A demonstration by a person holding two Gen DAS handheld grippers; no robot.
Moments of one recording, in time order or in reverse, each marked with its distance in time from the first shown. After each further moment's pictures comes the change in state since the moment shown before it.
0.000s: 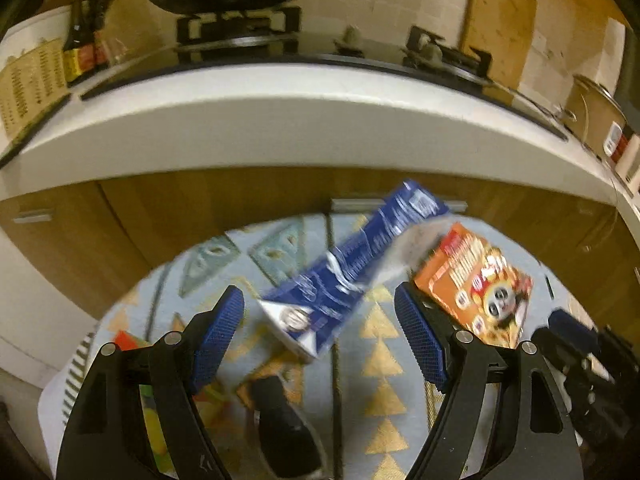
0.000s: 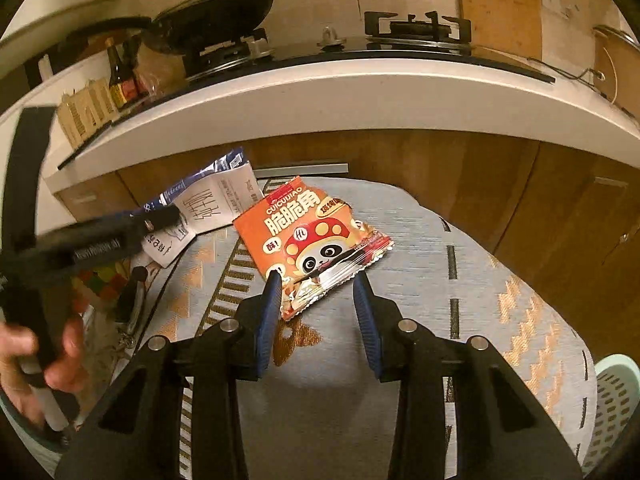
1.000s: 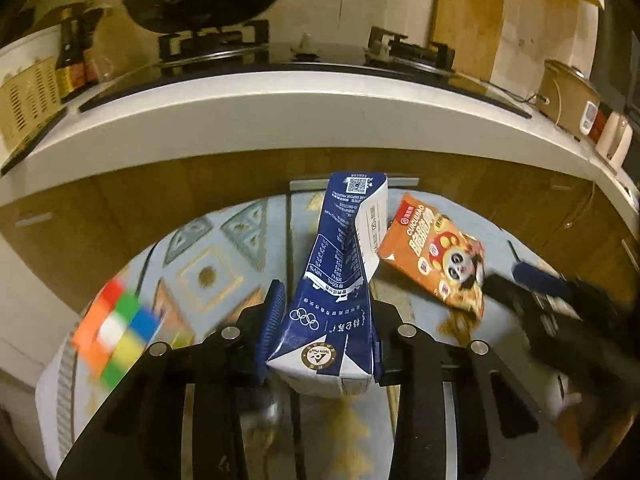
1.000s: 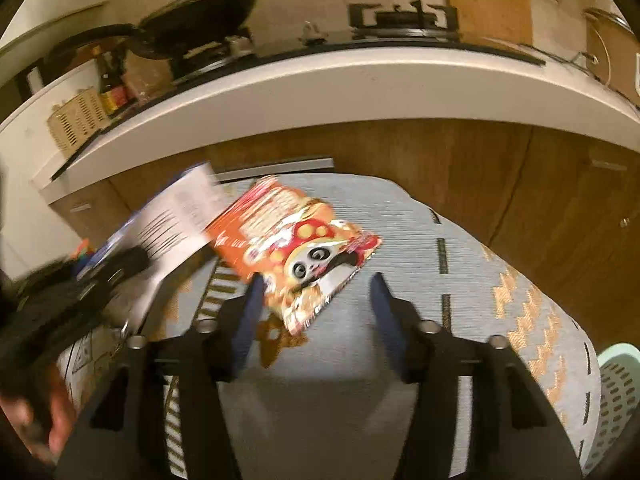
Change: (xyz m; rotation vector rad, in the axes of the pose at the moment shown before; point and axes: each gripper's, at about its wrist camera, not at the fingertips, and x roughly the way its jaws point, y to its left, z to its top) left arm -0.043 -0.022 -0.041 0.044 -0.055 -0.011; right arm 0.008 -0.010 0.005 0.050 0.028 -0.011
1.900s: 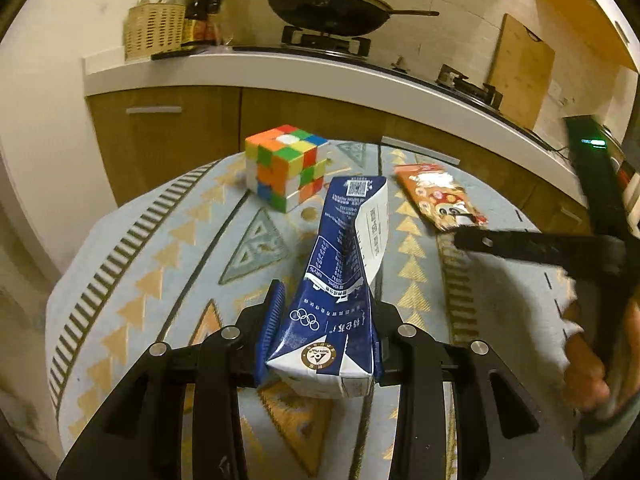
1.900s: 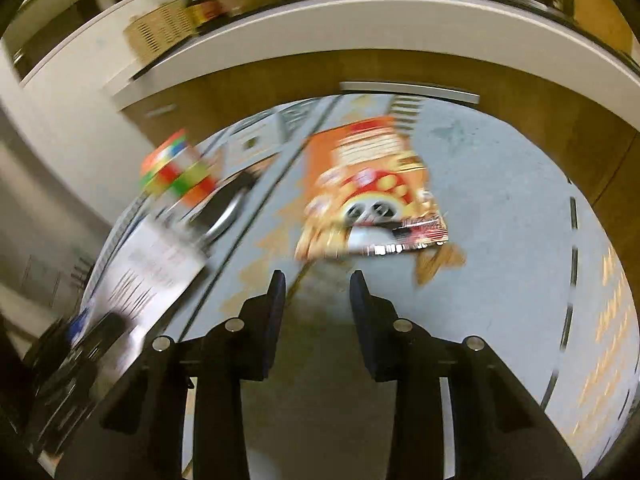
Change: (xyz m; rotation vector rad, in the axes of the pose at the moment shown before) left arm -0.095 0.037 -0.124 -0.240 -0.089 0.127; right arm -0.012 0.066 -0.042 -0.233 0.226 0.246
